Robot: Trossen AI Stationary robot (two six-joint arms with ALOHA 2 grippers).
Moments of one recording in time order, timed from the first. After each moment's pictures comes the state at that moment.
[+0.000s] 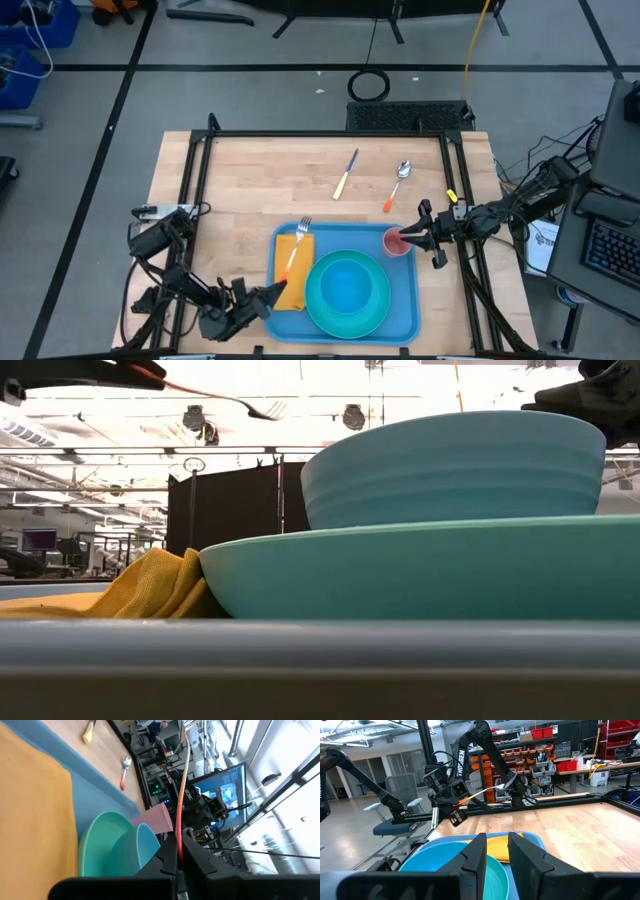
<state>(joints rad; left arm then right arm) -0.94 2.08 0.87 1.39 -1.56 -1.08 0.53 0.42 0.02 0.48 0.42 0.14</state>
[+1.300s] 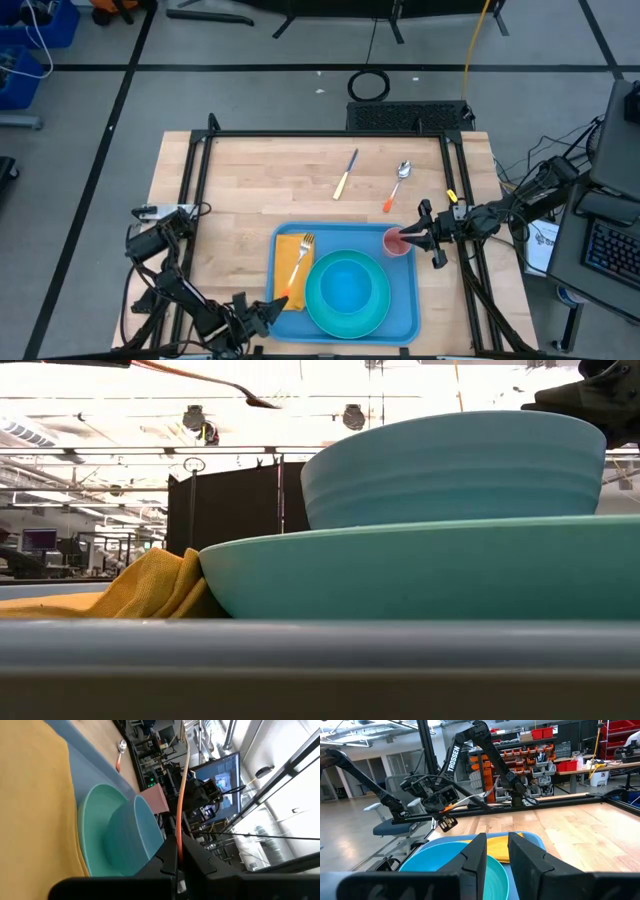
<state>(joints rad) -0.99 2.08 1.05 0.57 -1.57 -1.73 0.53 0.42 0.02 0.48 0.42 0.14</state>
